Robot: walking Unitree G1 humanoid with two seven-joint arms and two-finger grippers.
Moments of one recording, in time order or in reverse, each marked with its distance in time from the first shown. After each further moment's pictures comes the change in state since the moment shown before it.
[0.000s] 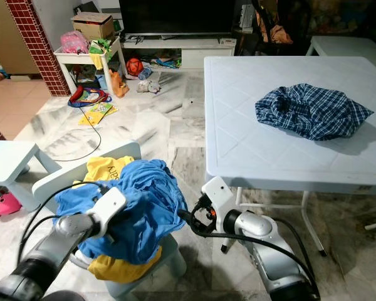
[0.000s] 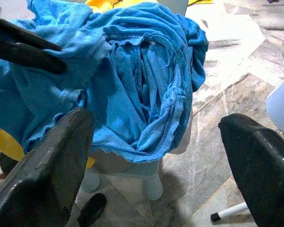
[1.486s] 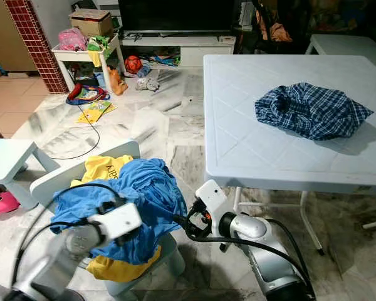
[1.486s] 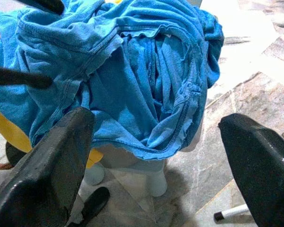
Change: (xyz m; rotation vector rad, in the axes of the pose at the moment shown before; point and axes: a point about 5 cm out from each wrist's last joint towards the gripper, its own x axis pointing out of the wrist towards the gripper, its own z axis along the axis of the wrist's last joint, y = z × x) left arm -0.028 -0.029 0.033 0.327 0.043 0.092; right arm 0.006 0.008 -0.004 -0.019 0.015 0.036
